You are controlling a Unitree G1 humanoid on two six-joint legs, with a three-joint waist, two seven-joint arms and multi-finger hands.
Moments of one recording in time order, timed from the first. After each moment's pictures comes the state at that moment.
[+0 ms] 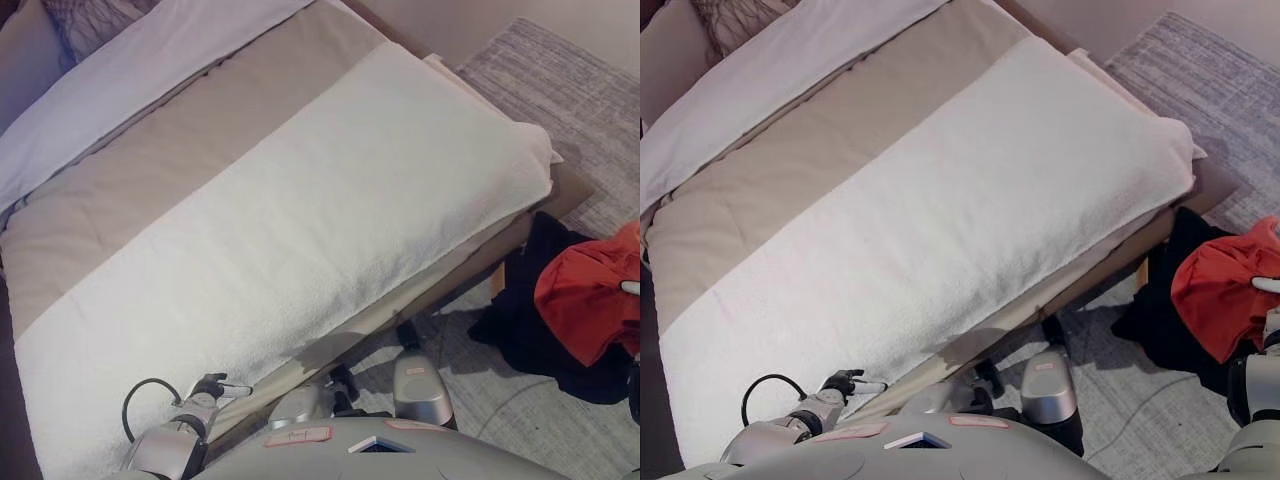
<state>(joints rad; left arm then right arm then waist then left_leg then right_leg) -0.08 0.24 -0.20 1.38 0.07 0.07 0.13 -0.46 -0.94 0.01 1.41 -0.09 0.12 -0.18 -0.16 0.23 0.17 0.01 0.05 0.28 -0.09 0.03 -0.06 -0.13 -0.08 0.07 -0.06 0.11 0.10</state>
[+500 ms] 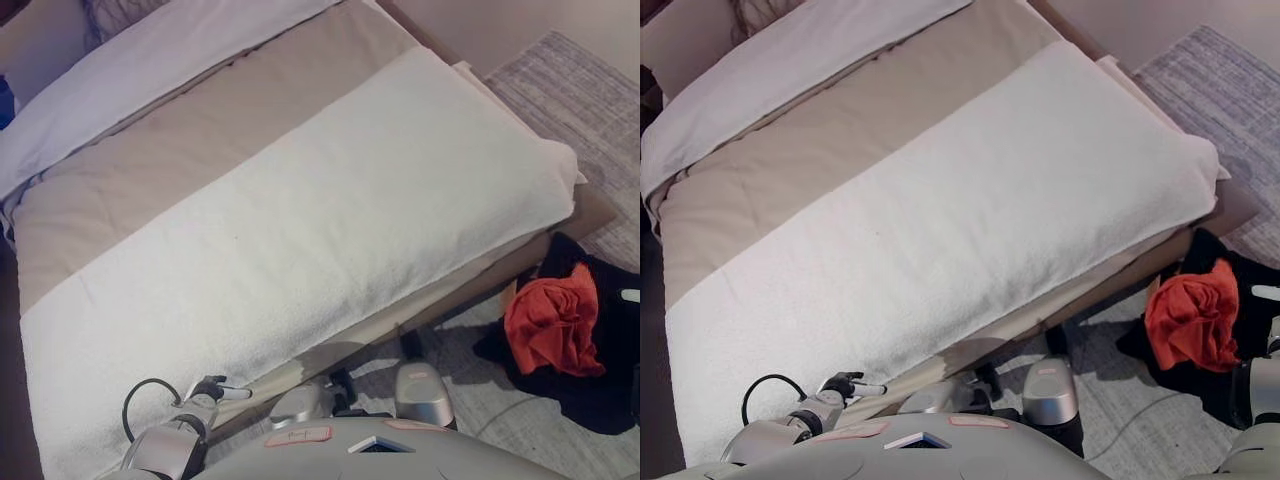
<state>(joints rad) -0.09 0.24 -0.20 1.40 0.09 0.07 0.12 -0.44 -0.94 -0.02 1.40 -0.09 0.12 -0.18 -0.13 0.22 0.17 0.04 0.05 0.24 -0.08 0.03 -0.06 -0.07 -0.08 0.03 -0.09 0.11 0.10</state>
